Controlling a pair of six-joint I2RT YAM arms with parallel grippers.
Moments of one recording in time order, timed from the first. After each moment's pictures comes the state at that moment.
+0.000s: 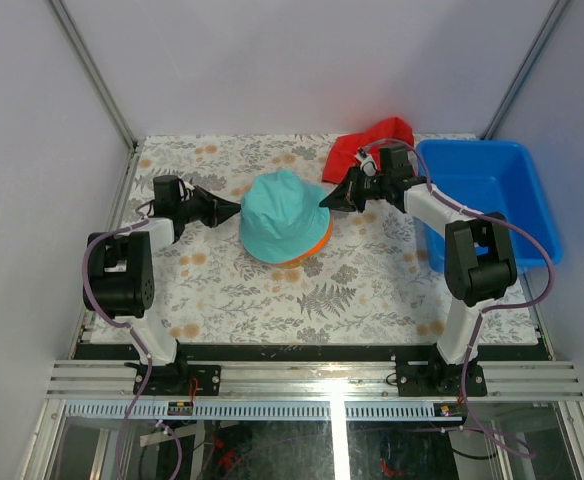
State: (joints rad) left arm 0.08 1.75 0.93 0.23 0.80 -1.23; right arm 0.27 1.89 1.33 -0.15 -0.88 0.84
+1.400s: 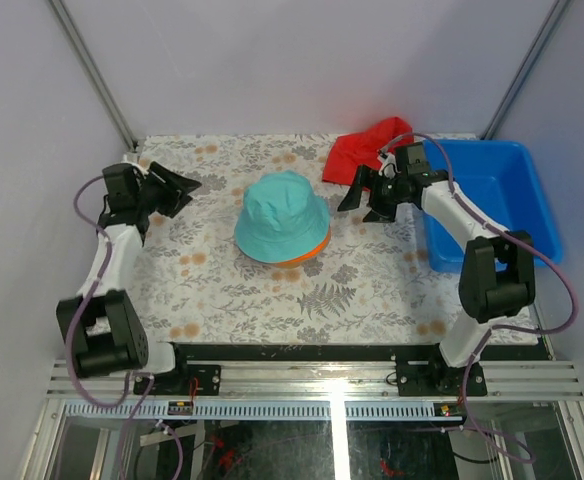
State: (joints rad) left arm 0.23 1.40 0.99 -0.12 0.54 -0.88; right arm 0.22 1.75 1.34 -0.54 -0.55 0.49
